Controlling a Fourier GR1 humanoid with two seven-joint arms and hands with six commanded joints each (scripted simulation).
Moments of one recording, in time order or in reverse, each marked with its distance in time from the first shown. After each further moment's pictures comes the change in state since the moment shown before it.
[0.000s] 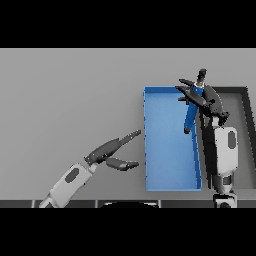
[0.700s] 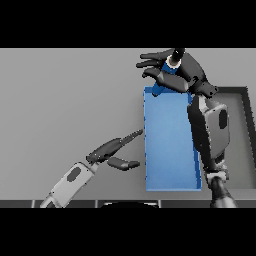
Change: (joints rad) left arm -0.013 -0.014 -0.001 0.012 0.007 -0.001 -0.006; right arm -0.426 0.043 0.044 -0.126 -0.158 0.124 -0.091
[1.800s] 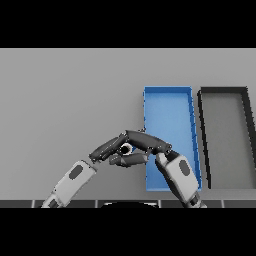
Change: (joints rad) left arm -0.025 -0.028 0.009 0.035 0.028 -0.014 -0.031; right arm 0.548 0.284 0.410 -0.330 0.309 0.359 -0.152
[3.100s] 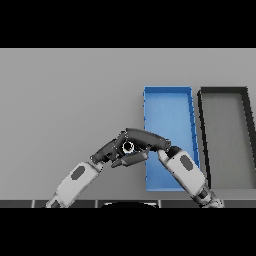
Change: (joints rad) left arm 0.008 -0.038 -0.003 -0.027 0.072 0.034 -0.134; right arm -0.076 -0.169 0.094 0.056 -0.014 -0.091 -0.068
